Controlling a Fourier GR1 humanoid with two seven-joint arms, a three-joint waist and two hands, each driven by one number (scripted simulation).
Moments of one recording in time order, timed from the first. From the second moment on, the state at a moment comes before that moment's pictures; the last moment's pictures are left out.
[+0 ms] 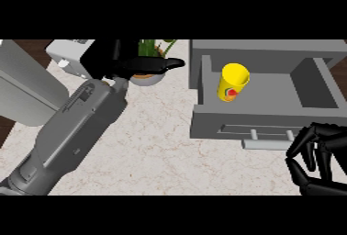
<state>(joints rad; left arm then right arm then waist) -0.90 0.26 -0.41 -1.02 0.80 0.43 -0.34 -0.01 -0.28 -0.08 -2.10 -0.13 0.40 0.14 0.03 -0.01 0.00</state>
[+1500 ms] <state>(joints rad) -0.16 0.57 -0.16 -1.48 0.84 0.06 -0.36 -0.32 -0.26 0.21 -1.29 0.76 0.13 -0.23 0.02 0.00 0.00</state>
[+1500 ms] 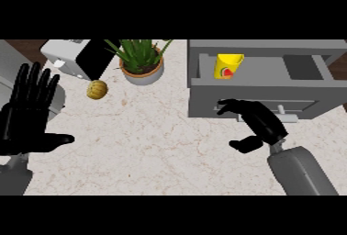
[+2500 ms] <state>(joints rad) -0.09 0.53 -0.04 -1.46 0.81 -0.12 -0.36 -0.83 -0.24 0.00 -0.41 0.79 0.03 -0.58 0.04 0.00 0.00</state>
